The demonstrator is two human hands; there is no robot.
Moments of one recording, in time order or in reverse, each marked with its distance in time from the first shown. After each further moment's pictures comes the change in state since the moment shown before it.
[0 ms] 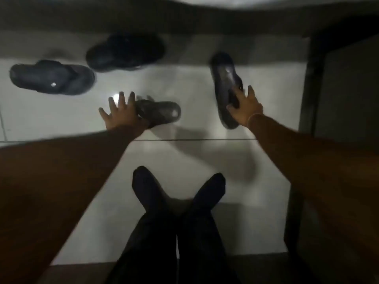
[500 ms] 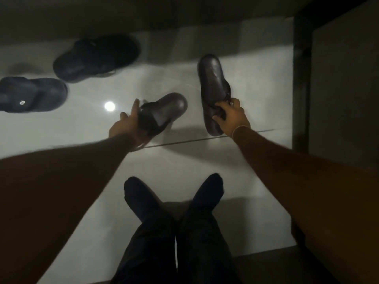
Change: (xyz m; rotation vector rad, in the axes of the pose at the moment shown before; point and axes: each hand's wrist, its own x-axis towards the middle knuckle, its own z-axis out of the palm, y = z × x) left_hand 0.021 0.044 0.036 -0.029 -0.242 0.136; right_hand -0.016 0.030 0.050 0.213 0.048 -0.003
